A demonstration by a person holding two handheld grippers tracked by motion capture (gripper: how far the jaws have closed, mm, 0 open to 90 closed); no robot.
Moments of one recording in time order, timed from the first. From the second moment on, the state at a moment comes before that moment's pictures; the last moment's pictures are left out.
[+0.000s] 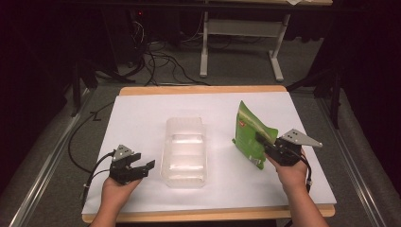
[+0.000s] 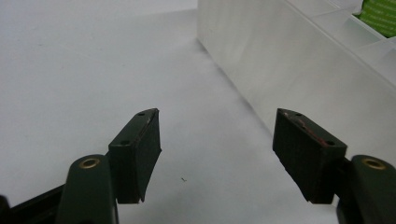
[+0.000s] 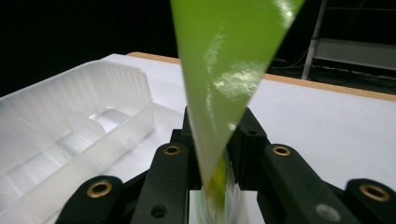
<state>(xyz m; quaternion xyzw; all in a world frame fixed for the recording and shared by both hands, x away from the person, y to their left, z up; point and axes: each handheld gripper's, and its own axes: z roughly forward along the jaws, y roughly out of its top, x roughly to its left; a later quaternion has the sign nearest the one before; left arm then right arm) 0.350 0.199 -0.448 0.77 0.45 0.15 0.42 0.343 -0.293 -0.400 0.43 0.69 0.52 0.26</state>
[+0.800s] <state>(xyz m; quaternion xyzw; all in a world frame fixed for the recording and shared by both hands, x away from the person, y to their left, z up) 0.349 0.200 -0.448 0.77 0.45 0.15 0.43 0.357 -0.284 -0.411 0.45 0.70 0.49 0.25</state>
